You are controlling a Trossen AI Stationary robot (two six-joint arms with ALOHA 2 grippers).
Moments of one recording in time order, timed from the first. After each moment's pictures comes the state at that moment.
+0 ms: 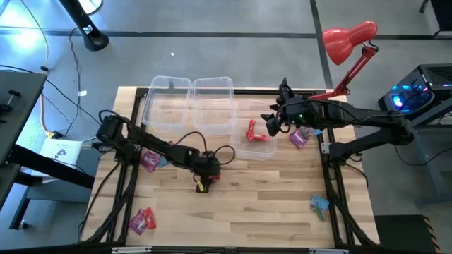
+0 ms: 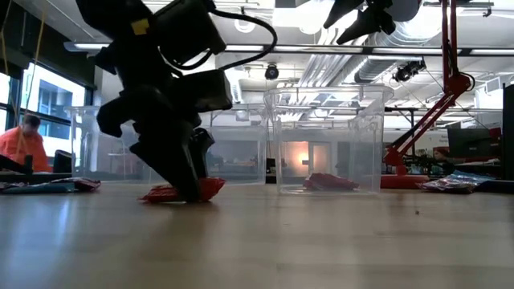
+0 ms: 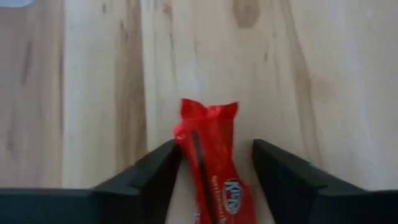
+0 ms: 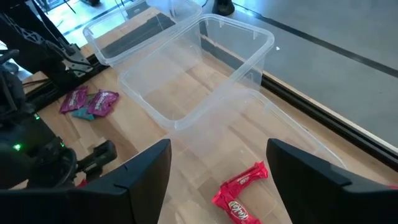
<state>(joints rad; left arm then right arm) -0.18 1.82 0.88 -0.14 0.03 -0.11 -0.08 1.17 1.23 -0.71 0.41 0.50</state>
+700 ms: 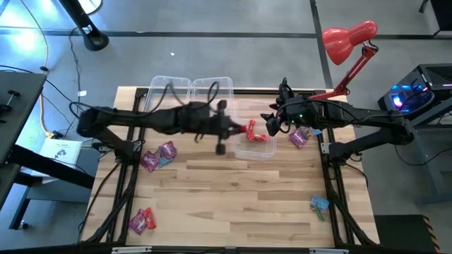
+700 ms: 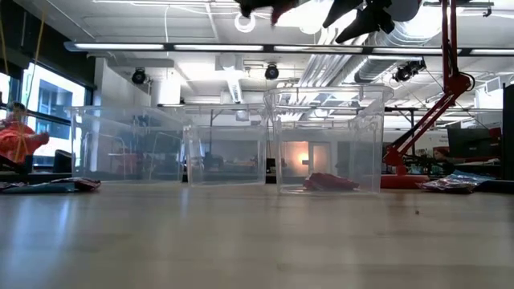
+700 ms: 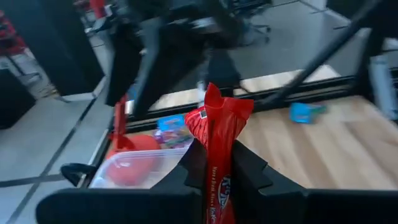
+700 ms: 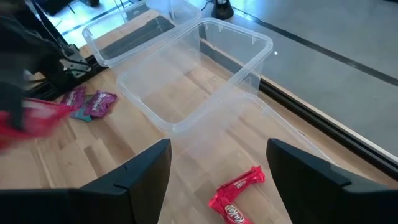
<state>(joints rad) 0.05 1.56 1.33 -0.05 -0.04 0.24 -0.08 1.17 1.23 -0.70 0.42 0.47</state>
